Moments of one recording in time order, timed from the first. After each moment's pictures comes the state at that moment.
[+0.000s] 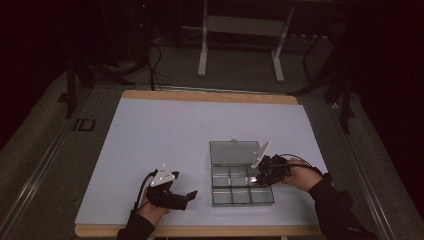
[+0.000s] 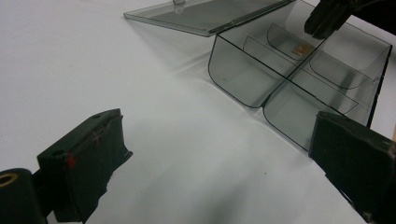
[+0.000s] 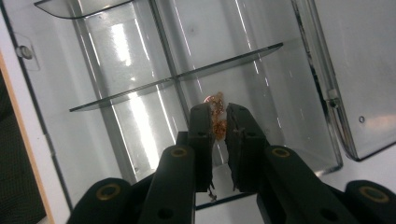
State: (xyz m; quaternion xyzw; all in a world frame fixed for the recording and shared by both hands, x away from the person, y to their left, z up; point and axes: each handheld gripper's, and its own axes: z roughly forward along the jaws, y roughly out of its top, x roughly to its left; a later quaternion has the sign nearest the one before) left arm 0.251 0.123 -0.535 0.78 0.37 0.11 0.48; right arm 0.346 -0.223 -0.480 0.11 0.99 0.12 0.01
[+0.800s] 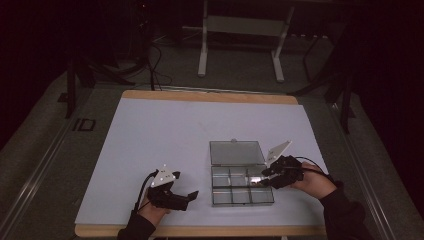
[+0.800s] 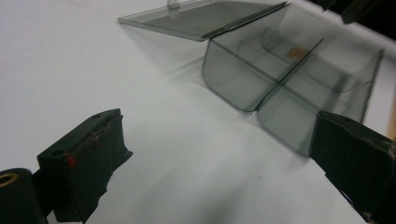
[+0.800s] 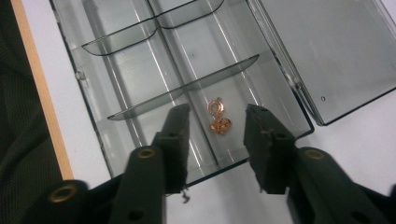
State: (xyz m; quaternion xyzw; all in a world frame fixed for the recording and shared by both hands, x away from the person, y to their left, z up) left arm 0.250 0.120 -0.533 0.78 0.37 0.11 0.50; right arm 0.325 -0.251 -0.456 0.16 0.96 0.22 0.04
